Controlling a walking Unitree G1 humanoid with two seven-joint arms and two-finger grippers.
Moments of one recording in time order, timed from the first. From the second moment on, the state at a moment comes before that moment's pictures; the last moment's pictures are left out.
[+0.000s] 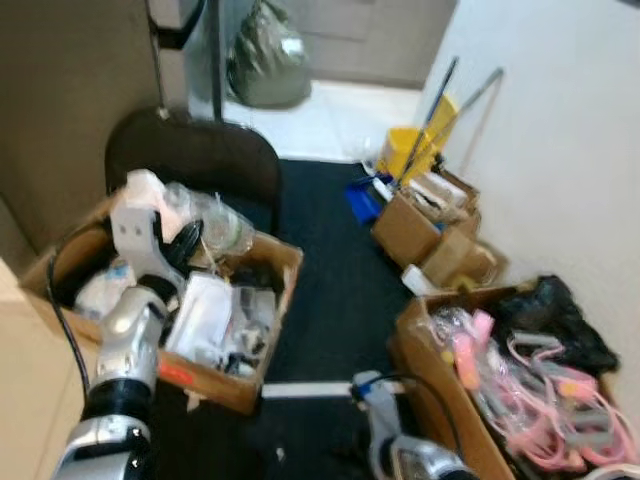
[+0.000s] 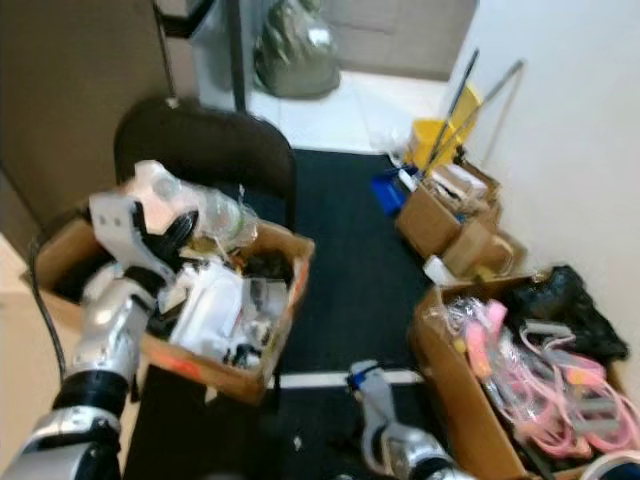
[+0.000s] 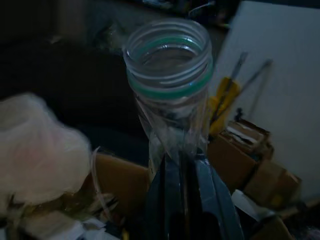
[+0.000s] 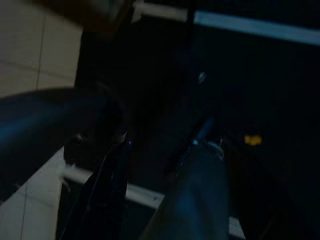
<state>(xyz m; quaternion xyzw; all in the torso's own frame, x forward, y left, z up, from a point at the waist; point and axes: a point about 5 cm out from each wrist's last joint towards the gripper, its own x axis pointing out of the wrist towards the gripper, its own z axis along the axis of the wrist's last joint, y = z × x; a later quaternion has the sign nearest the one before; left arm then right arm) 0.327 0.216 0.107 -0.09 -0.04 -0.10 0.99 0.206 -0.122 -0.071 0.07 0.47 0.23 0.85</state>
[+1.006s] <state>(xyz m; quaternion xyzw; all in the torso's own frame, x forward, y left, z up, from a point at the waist) 0.314 0.138 0.095 -0.10 0.02 -0.25 0.96 0.206 -0.116 -0.071 0.08 0.47 0.24 0.85</state>
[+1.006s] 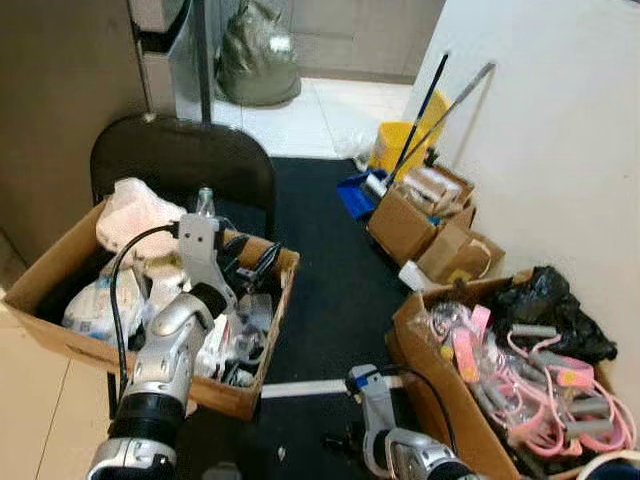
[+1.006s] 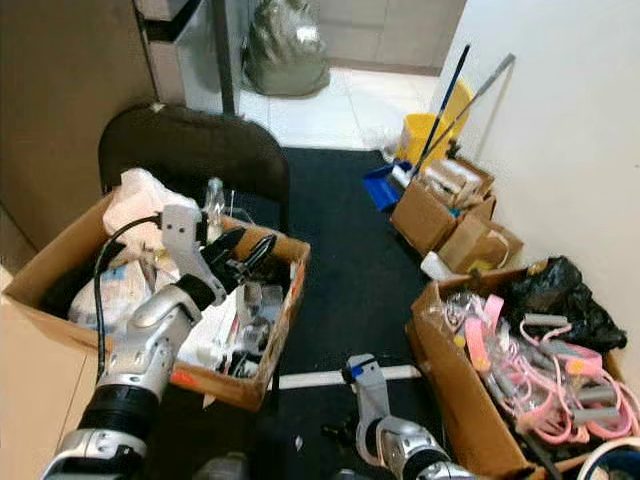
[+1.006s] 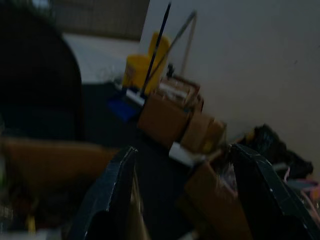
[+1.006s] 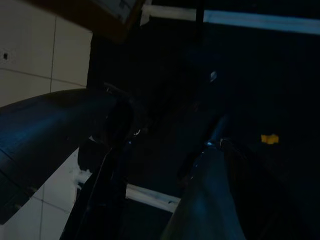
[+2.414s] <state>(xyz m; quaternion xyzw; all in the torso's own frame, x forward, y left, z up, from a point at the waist) 0.262 0.168 -0.007 -0.07 0.23 -0.16 0.96 0.200 -0.117 -0.074 0.08 0.48 0.24 0.84</state>
